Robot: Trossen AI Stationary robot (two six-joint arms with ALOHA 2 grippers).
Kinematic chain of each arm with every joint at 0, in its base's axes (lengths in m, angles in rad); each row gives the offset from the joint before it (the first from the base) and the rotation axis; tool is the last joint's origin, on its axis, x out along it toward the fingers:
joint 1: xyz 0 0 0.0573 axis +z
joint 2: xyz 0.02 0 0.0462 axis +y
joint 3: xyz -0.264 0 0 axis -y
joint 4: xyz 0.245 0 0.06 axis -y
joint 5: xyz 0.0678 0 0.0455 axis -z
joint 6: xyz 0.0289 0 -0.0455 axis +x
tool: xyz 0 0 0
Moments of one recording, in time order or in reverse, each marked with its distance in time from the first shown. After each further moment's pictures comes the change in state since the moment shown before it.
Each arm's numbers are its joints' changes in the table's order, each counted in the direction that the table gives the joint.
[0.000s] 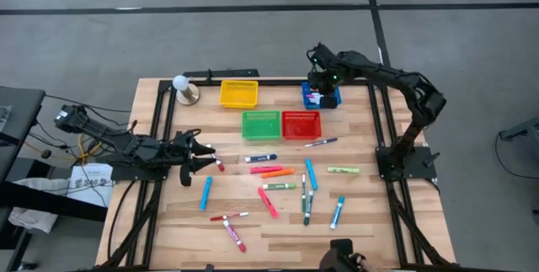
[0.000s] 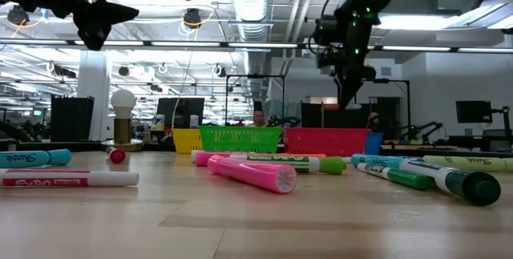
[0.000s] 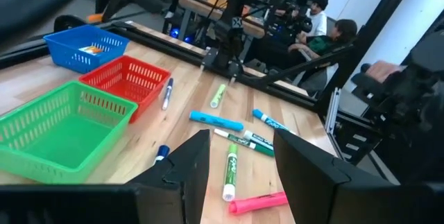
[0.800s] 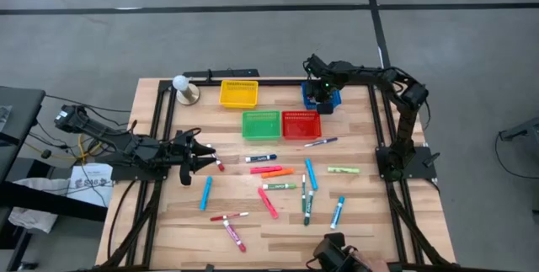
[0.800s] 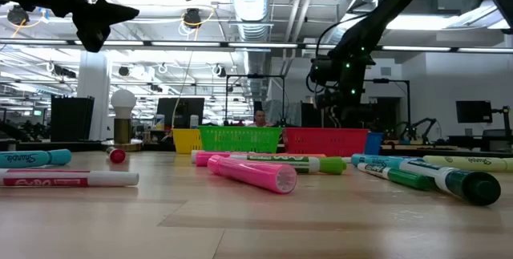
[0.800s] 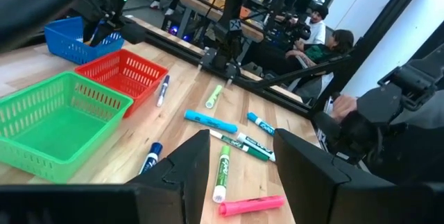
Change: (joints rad) left arm 0.003 0.002 0.000 0.008 0.001 -0.071; right arm -0.041 0.189 -0.111 0.224 0.001 -0.083
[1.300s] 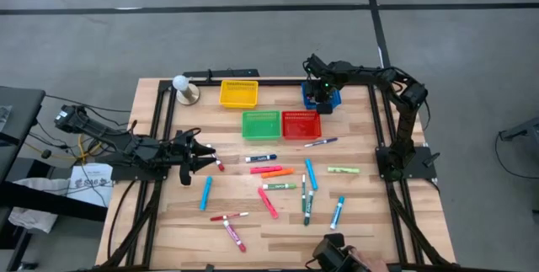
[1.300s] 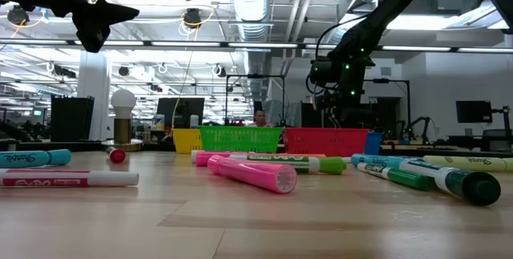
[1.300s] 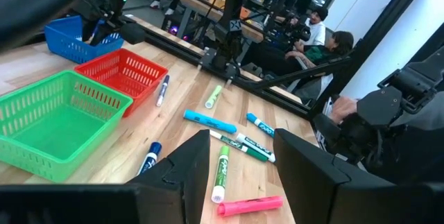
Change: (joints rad) left arm 0.000 0.000 0.000 0.000 0.000 -0.008; right arm 0.002 0.005 0.002 0.004 -0.001 0.018
